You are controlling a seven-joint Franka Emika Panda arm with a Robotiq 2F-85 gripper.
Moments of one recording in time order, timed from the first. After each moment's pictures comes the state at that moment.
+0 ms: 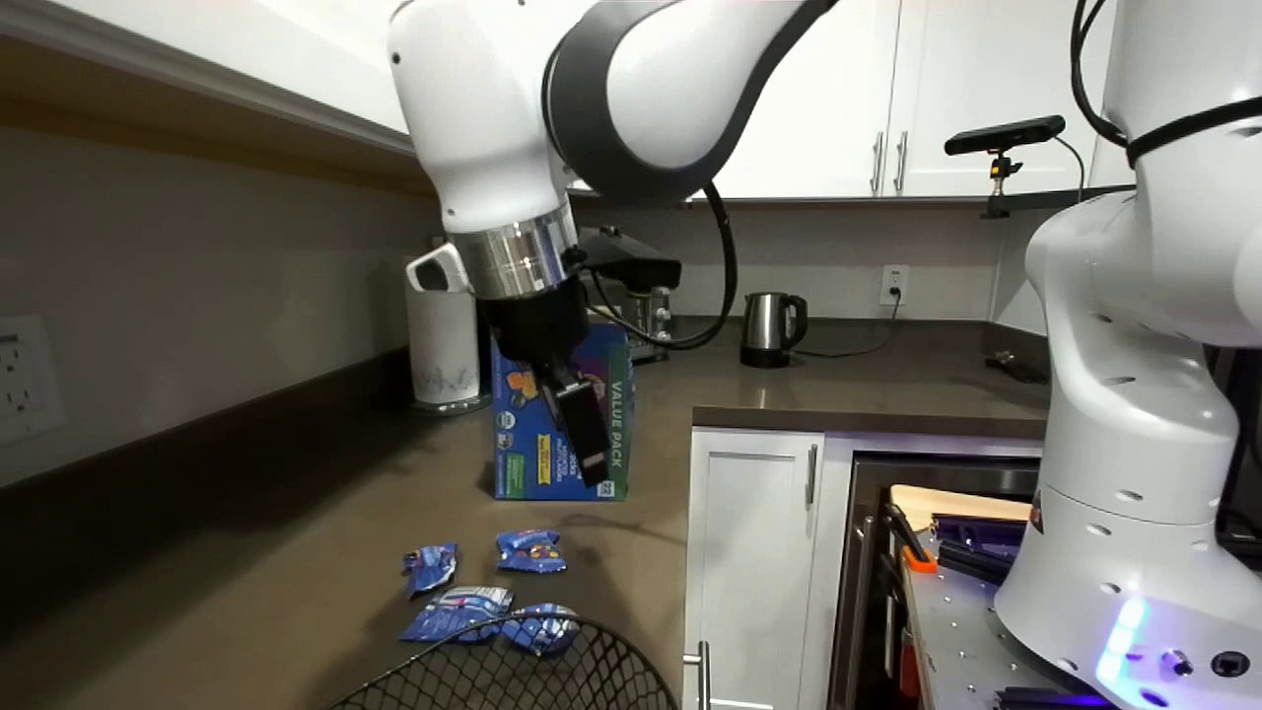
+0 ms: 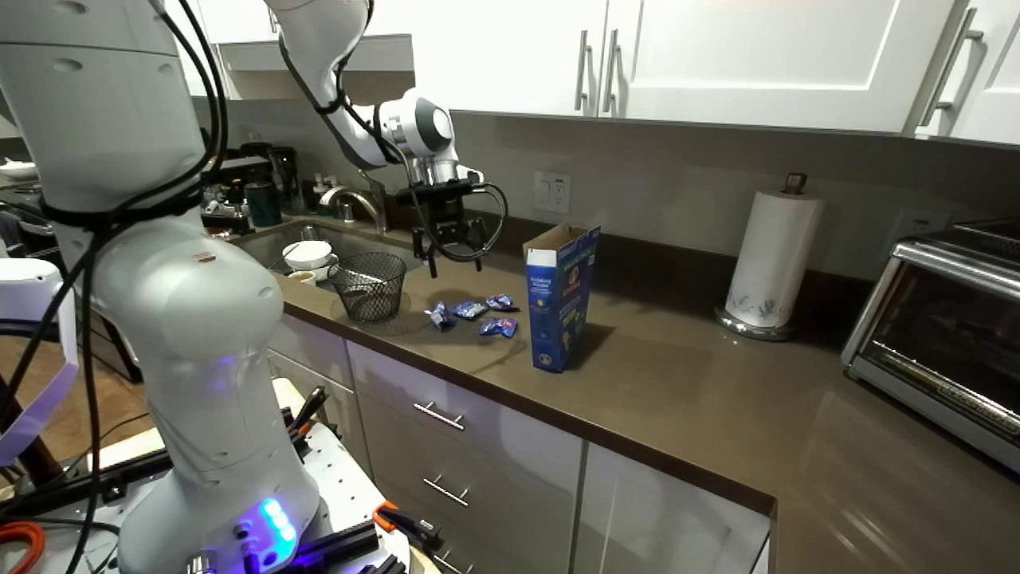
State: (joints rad) arm 0.22 0.04 0.20 -2.30 -0.32 2.11 -0.11
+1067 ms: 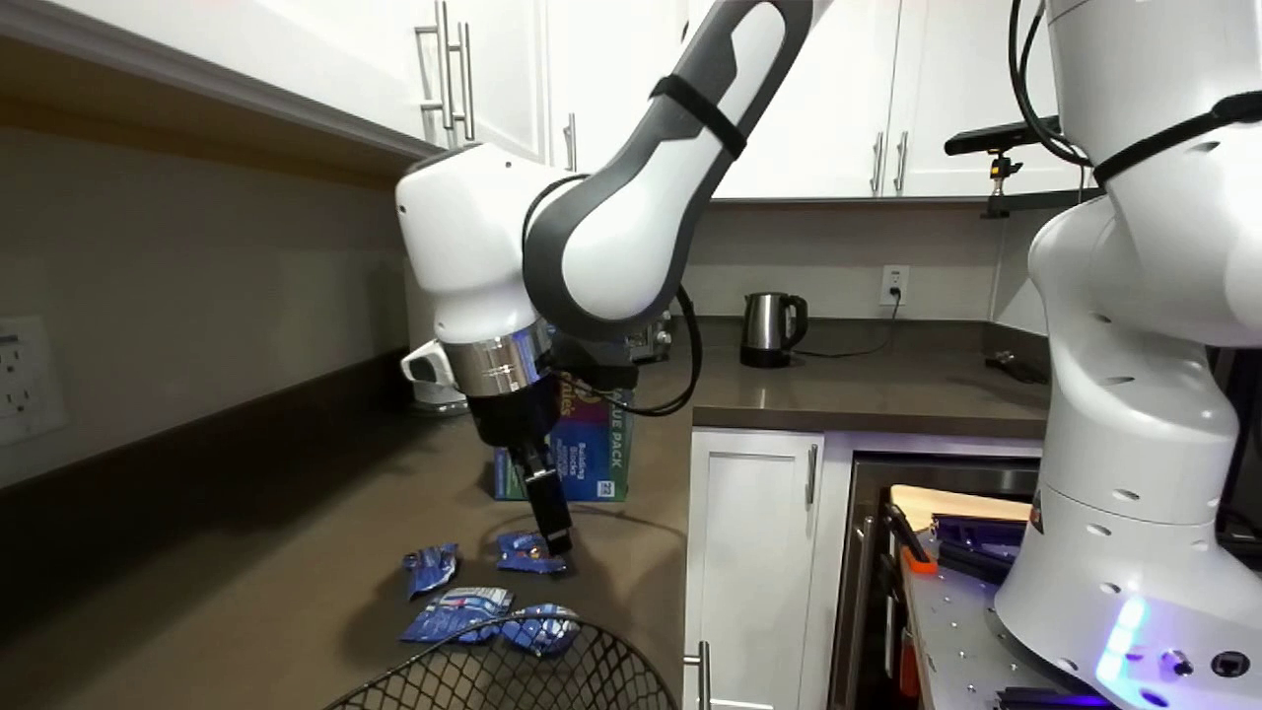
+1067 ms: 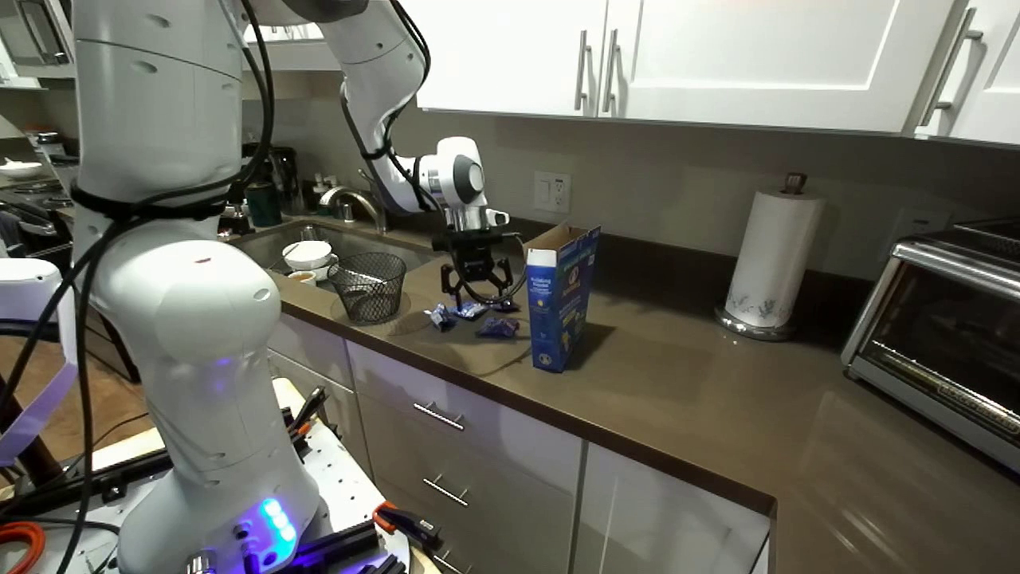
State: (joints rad) arm 0.19 0.27 0.13 -2.25 -0.38 2.35 -0.13
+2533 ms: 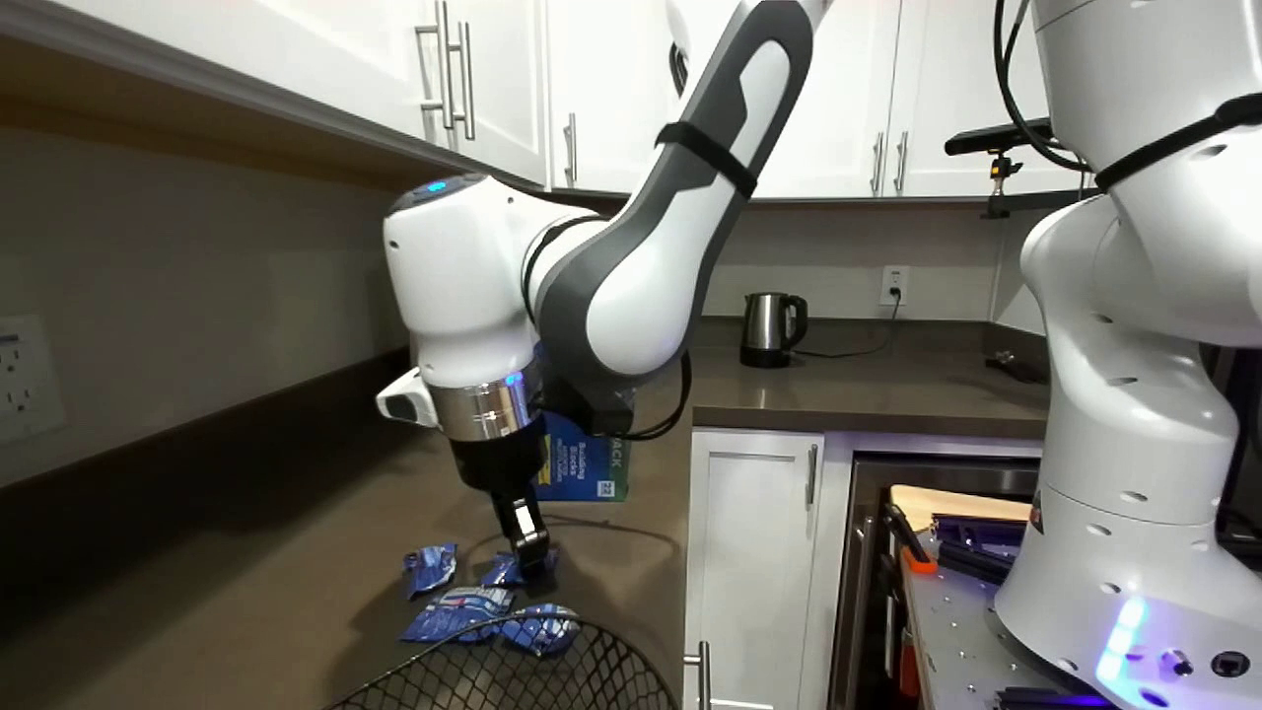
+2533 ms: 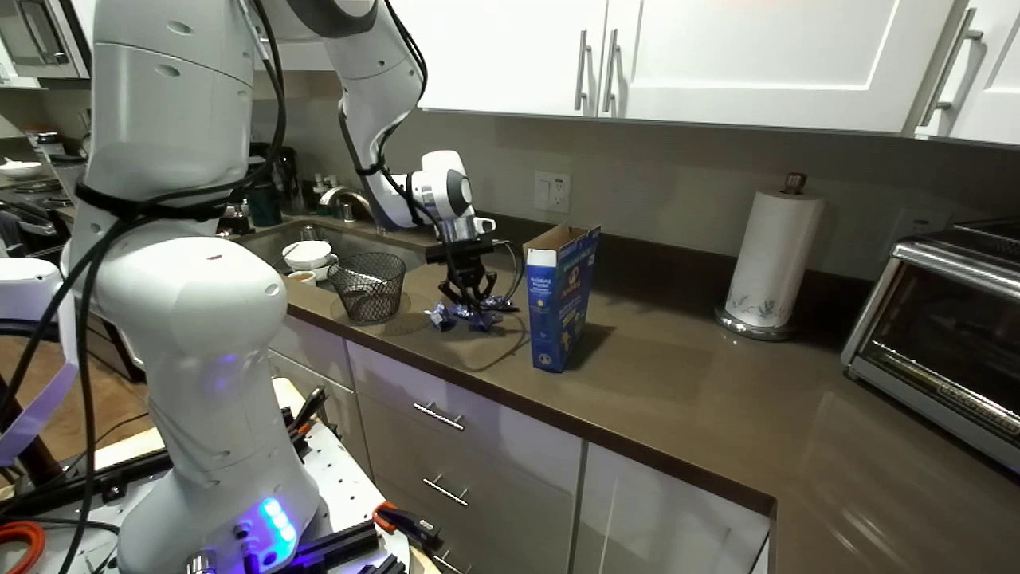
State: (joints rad) arm 0.27 0.33 0.10 -2.25 -0.46 2.45 -0.08
